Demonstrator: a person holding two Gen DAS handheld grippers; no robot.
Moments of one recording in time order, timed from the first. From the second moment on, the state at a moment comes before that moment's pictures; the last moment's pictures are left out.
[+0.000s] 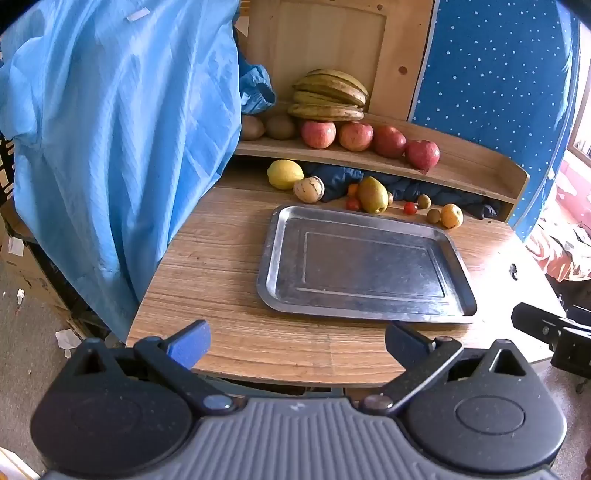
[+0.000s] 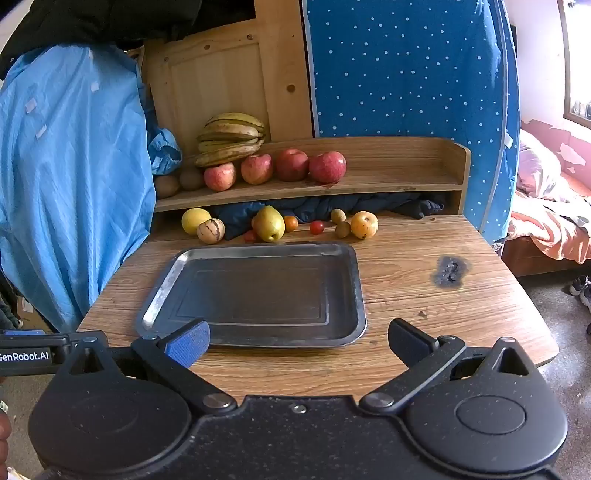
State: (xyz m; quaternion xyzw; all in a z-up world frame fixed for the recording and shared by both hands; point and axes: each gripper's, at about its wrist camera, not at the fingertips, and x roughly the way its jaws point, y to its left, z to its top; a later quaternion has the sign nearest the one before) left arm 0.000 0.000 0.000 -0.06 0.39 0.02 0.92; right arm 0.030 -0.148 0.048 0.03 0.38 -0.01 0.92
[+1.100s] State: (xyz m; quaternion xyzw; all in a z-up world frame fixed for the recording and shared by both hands) left arm 0.000 -0.001 -0.001 -0.06 0.40 0.03 0.92; right arm 0.032 -0.147 0.047 0.03 0.38 -0.01 0.92
